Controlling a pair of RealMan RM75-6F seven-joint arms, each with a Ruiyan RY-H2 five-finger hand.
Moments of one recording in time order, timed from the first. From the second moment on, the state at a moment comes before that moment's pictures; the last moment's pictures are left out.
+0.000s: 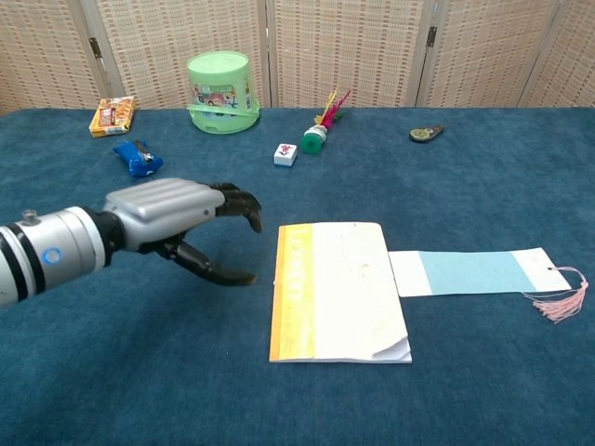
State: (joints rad) left arm -0.75 -1.61 -0.10 -1.44 1.30 0.93 0.35; right arm 0.10 -1.08 0.02 -1.61 -1.74 1.56 -0.05
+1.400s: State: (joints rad) left arm -0.51 -1.24 -0.11 -1.64 1.34 1.18 0.09; right arm 0.63 -1.55 -0.03 -1.17 -2.03 1.18 -0.08
